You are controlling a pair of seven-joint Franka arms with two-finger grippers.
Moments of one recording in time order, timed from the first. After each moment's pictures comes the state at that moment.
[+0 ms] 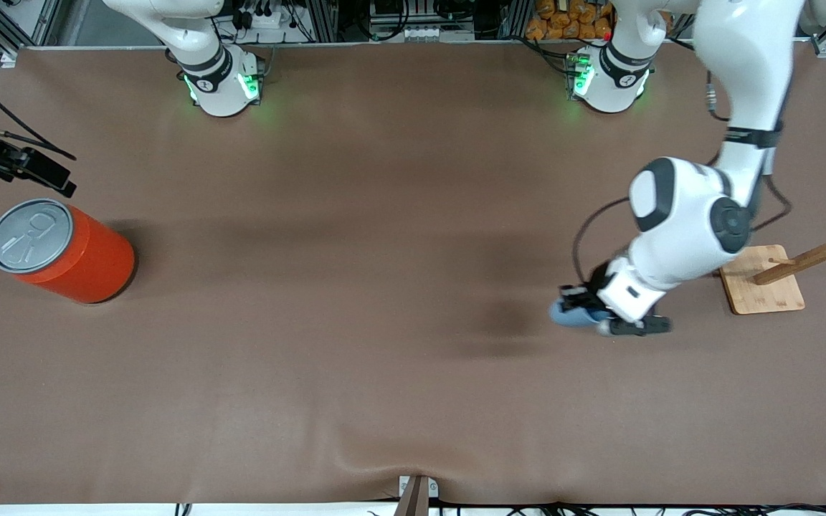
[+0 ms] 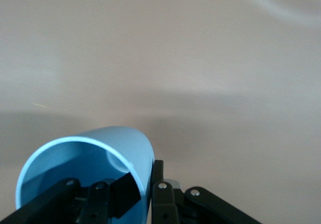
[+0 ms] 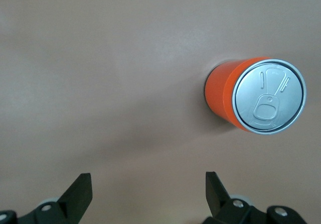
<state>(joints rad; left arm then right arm) -0.12 0.40 -0.13 -1.78 -0.20 2.32 -0.18 -0.07 0.01 0.09 -1.49 -0.01 1.46 0.29</state>
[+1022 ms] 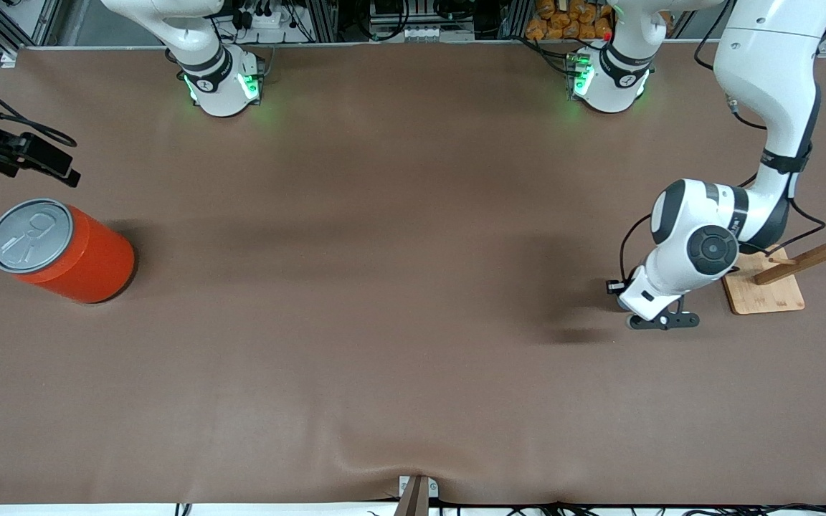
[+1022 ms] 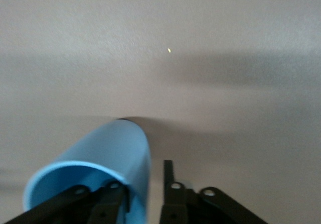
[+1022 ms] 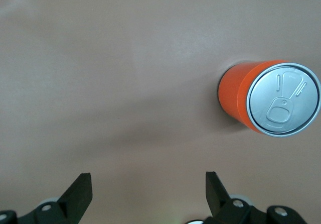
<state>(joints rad) -0.02 0.46 -0.15 -1.94 0.16 2.30 -0.29 -0.02 0.00 0.04 -1.47 0.03 1.43 0.22</state>
